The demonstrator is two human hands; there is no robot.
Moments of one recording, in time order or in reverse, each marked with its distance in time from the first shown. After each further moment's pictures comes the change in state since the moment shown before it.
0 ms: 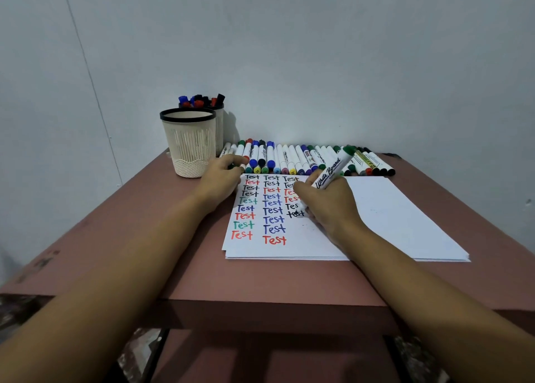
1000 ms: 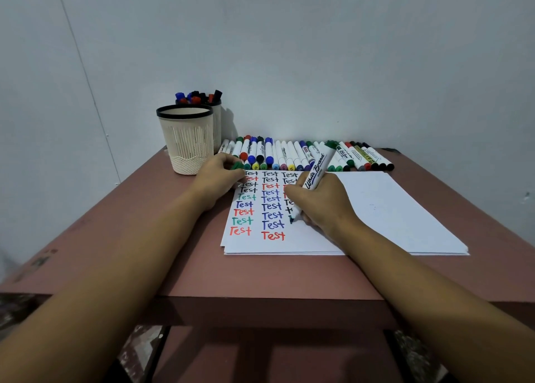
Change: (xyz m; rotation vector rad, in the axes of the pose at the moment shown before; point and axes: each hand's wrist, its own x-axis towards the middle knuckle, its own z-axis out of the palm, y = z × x) left_hand 0.001 0.000 0.000 -0.061 0.000 -0.099; right_hand -0.009 -0.003 0.002 -0.105 -0.079 -0.034
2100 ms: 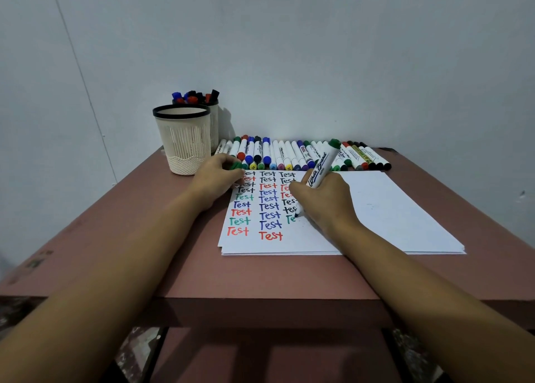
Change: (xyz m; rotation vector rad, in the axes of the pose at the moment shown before) left_hand -0.002 0.002 0.001 0.060 -0.009 0.028; right_hand -0.002 -0.005 -0.002 -0.116 0.145 0.005
